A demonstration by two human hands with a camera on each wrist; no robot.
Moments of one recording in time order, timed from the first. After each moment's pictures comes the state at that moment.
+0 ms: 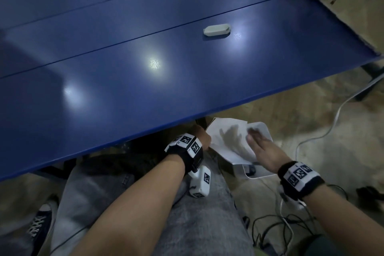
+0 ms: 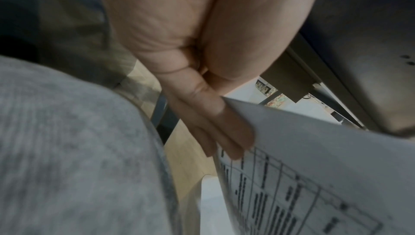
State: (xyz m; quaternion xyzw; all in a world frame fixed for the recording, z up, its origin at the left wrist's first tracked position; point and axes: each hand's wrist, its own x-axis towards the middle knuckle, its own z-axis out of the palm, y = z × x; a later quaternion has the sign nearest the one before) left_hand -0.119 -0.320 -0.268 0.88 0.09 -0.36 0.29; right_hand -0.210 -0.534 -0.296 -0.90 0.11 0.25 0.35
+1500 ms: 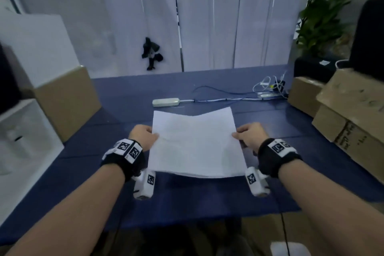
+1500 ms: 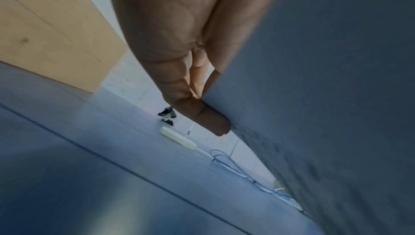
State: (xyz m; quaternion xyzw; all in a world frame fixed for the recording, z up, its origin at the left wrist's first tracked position) left_hand -0.025 -0.045 0.013 0.93 0.15 0.05 0.34; right_hand 0.013 -0.378 -0.018 -0.85 0.08 -0.01 0.52
